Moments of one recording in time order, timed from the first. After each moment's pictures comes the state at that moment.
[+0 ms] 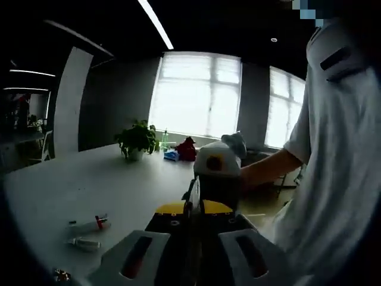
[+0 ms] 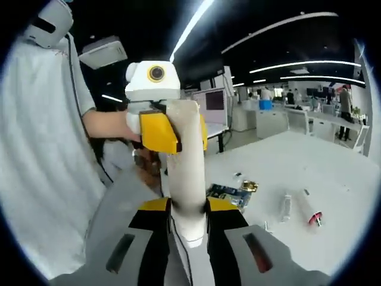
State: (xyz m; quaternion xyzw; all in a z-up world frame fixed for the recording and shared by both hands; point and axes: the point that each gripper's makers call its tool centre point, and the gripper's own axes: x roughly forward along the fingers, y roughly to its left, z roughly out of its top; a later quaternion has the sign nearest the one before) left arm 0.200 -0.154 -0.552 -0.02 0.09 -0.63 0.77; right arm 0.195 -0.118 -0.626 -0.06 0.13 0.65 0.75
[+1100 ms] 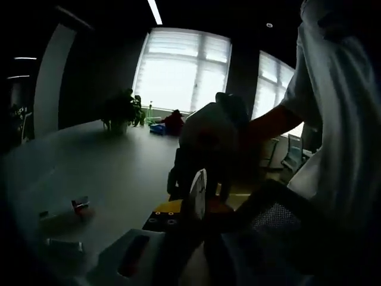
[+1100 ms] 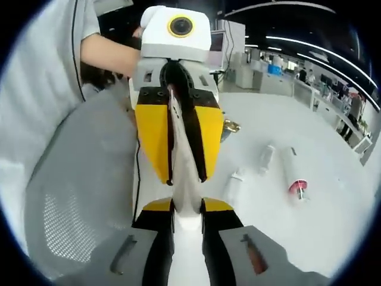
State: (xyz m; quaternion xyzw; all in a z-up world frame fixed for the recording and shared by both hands) left arm 0.265 -0.205 -0.669 0.01 0.16 -0.68 0.72; right arm 0.268 -0.176 -0.743 -0.24 0.25 0.63 0.70
